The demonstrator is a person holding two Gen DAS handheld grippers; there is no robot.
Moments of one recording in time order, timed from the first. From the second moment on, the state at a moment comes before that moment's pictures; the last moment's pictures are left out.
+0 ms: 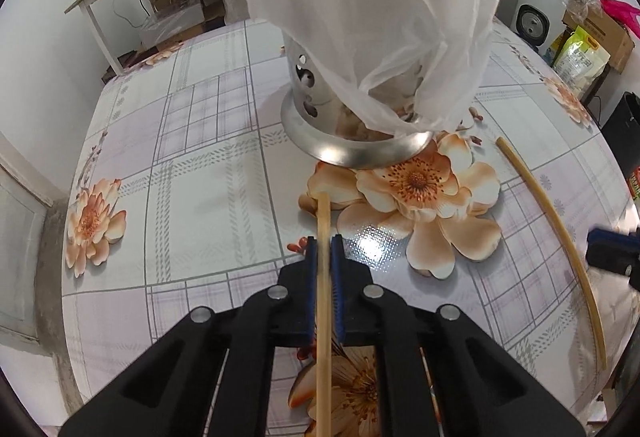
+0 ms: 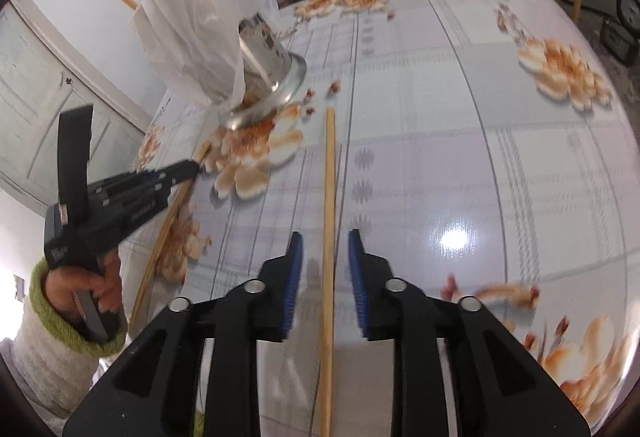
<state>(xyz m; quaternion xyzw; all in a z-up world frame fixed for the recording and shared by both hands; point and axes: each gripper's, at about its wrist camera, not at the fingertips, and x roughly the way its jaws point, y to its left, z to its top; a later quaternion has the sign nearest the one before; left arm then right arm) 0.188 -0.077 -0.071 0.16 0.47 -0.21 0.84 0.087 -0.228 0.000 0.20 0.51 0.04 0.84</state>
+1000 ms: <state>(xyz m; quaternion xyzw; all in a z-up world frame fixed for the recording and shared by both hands) 0.178 -0.071 -0.071 0.15 0.46 -0.20 0.85 0.153 -0.185 -0.010 0.06 0.53 0.00 0.85</state>
